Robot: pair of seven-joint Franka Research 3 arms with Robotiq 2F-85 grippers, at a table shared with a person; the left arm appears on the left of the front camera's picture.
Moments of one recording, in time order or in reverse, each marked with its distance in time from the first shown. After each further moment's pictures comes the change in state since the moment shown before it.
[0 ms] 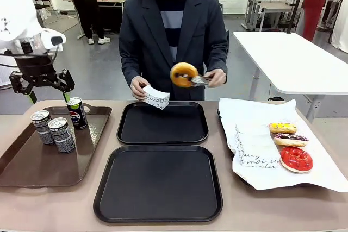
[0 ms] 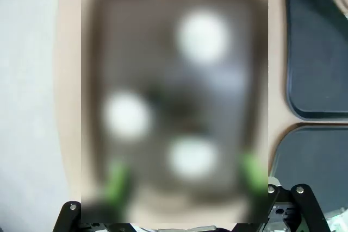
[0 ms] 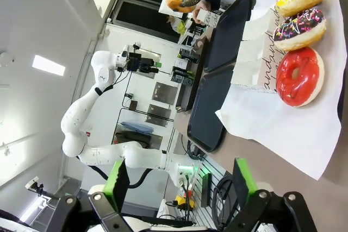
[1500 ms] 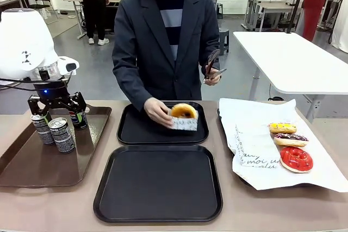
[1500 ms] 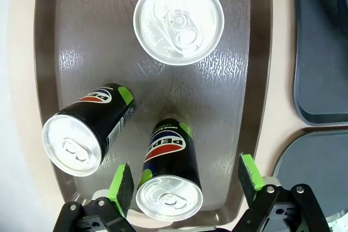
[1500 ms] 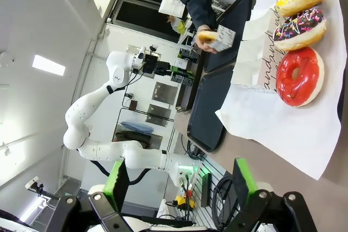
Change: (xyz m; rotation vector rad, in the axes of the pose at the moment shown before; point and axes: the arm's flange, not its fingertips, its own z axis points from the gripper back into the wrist) left arm 0.001 -0.014 -0.072 -0.063 0.088 0.004; right arm 0.000 0.000 0.000 0.000 0.000 0.000
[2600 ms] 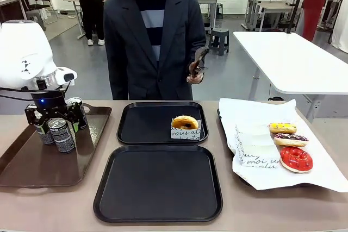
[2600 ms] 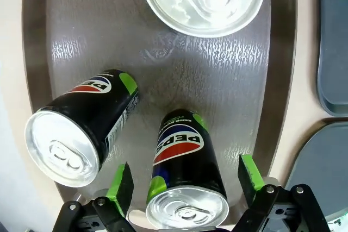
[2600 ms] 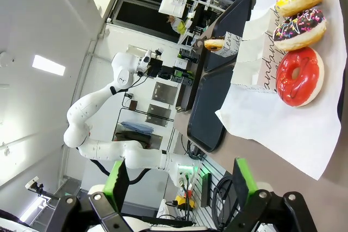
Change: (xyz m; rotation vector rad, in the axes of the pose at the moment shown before) left arm -0.009 0.012 -0.027 0.011 0.061 -0.024; right arm 0.000 0.000 0.000 0.000 0.000 0.000
